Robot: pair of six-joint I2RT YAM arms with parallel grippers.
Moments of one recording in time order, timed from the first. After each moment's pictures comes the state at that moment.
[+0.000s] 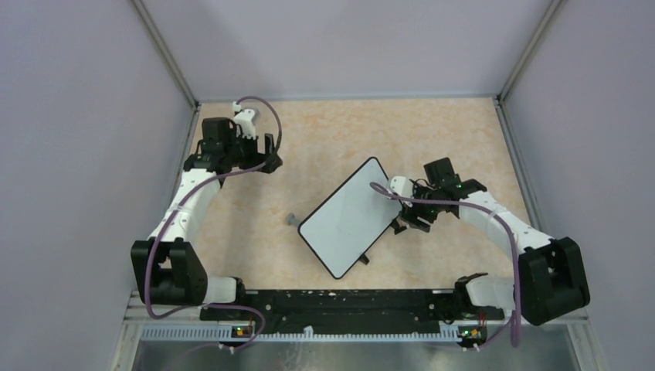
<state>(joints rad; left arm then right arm) -0.03 1.36 1.11 -0.43 0.43 0.03 0.35 1.24 0.78 -0.64 -0.32 -0.83</state>
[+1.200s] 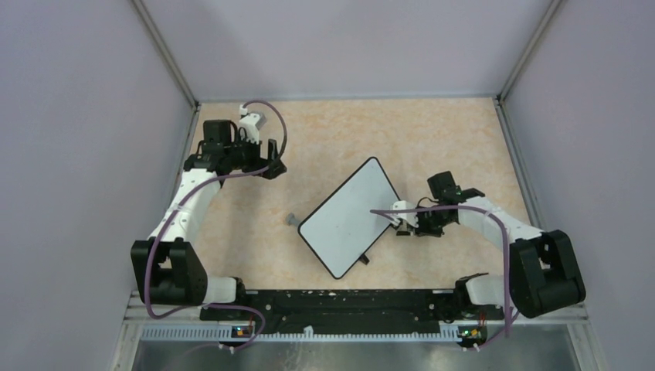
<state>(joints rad) -0.03 1.35 1.11 -0.49 0.55 0.11 0.28 1.30 0.65 -0.65 -0.42 -1.26</state>
